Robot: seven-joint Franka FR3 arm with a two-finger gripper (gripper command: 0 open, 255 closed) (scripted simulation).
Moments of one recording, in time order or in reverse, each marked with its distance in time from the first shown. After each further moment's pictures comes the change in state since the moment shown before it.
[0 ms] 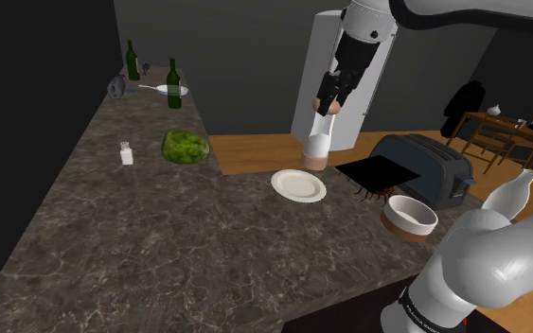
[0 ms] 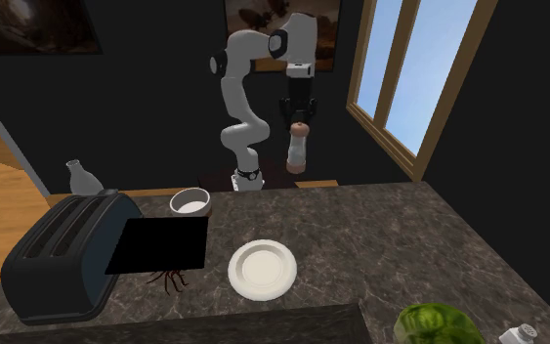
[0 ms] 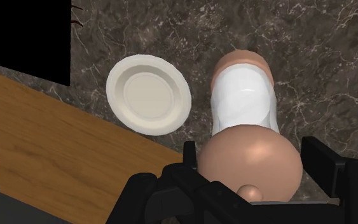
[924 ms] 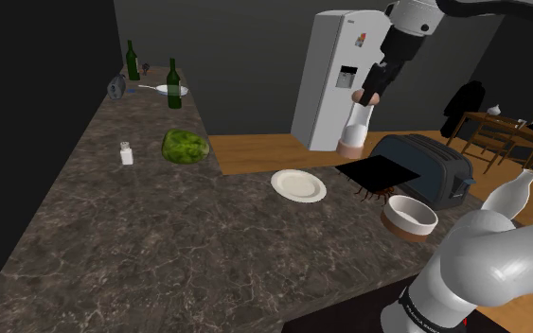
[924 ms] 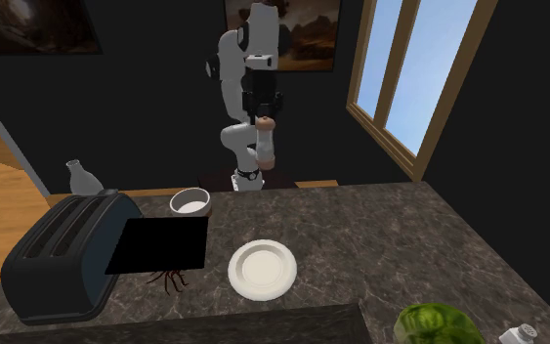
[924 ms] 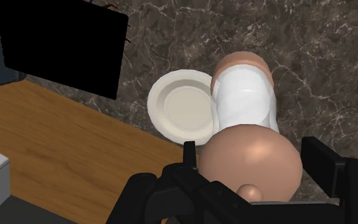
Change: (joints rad) arm -0.040 -0.121 -0.183 -0.020 -0.069 -0.074 -0.210
